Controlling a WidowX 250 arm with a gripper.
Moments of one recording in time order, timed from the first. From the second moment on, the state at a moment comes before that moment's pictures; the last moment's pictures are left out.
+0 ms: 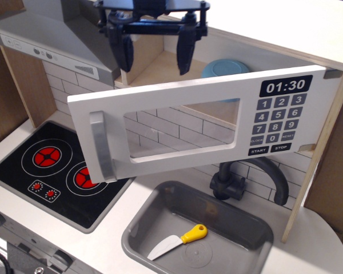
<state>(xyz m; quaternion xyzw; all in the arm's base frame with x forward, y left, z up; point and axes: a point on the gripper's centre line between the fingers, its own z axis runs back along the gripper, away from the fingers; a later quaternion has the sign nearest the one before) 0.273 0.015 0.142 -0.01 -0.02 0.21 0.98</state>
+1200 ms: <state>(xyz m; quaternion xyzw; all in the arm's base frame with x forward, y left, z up) 0.236 -0.044 0.079 -0.02 0.02 0.21 0.98</state>
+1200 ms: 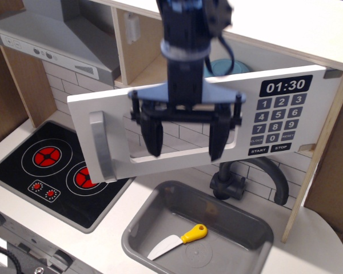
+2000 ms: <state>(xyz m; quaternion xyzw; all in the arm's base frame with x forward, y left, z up) 0.267 -0.028 0.078 -0.04 -0.07 0.19 0.98</state>
